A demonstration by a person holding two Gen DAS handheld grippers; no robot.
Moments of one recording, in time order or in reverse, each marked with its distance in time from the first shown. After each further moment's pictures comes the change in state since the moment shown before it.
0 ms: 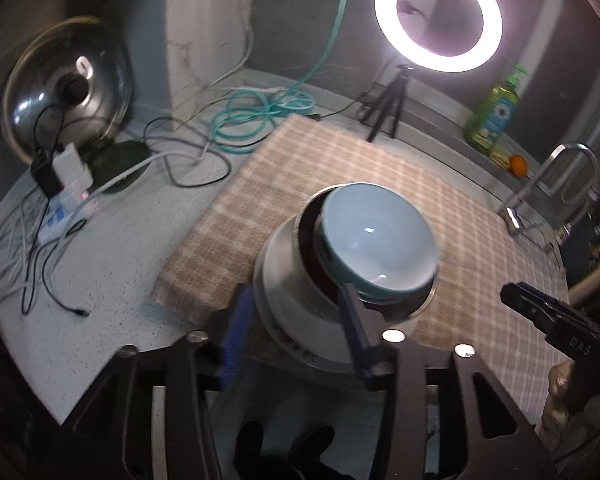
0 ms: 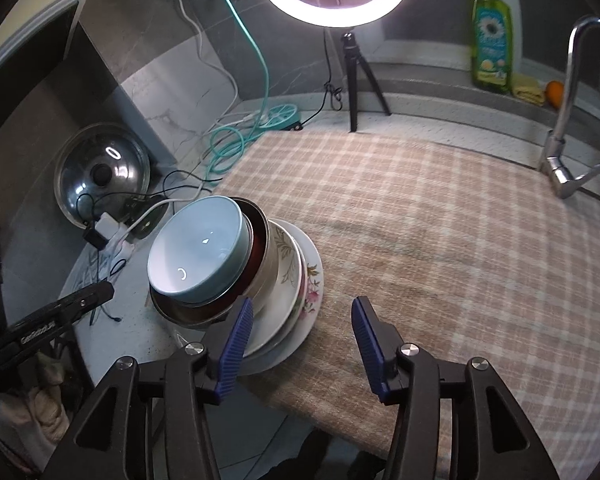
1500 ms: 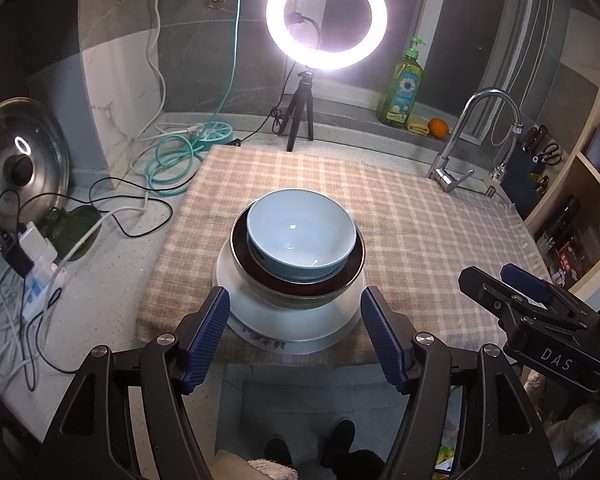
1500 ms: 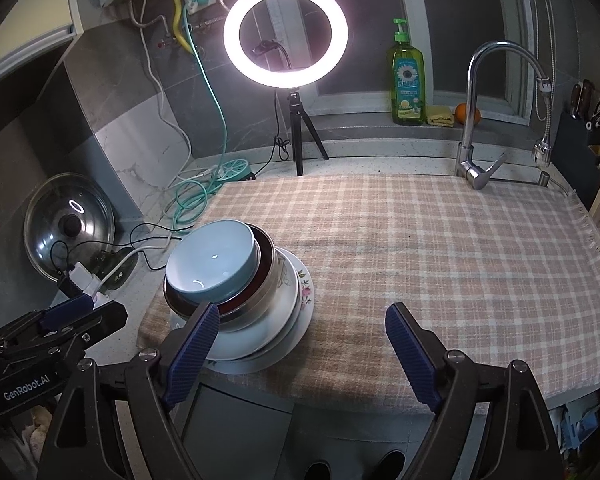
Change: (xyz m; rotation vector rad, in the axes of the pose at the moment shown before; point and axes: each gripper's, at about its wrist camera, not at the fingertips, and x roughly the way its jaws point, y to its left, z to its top) left arm -0.037 -0.013 -0.010 0.262 -0.055 -0.168; right arm -0.057 0.067 -0.055 0.148 -0.206 -0.224
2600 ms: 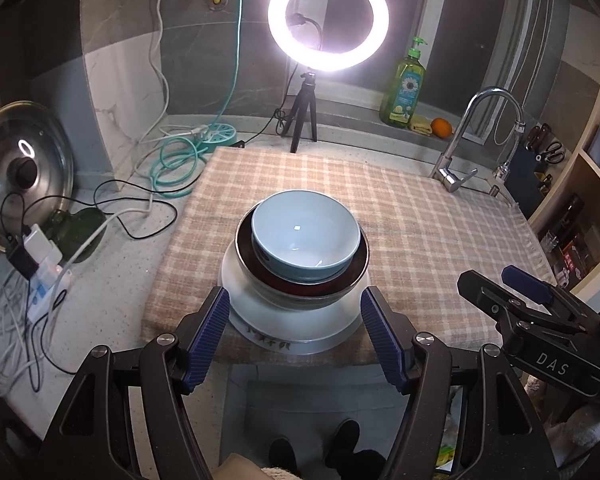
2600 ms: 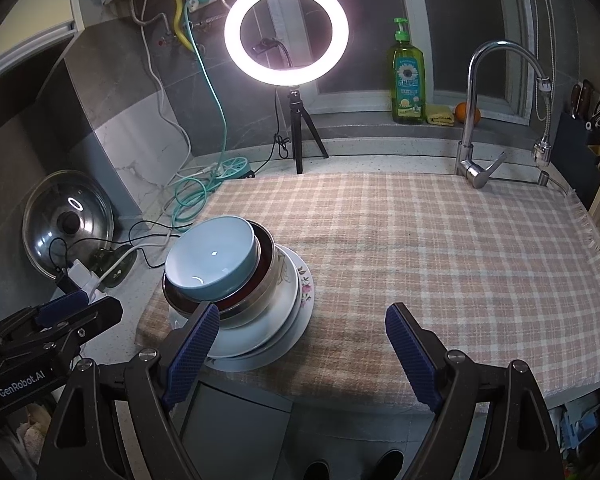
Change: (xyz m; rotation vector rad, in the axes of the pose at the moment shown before) left arm -0.001 0.000 0.001 0.007 -0.006 0.020; right arm 0.001 0.003 -0.003 -0.005 0.000 -0.003
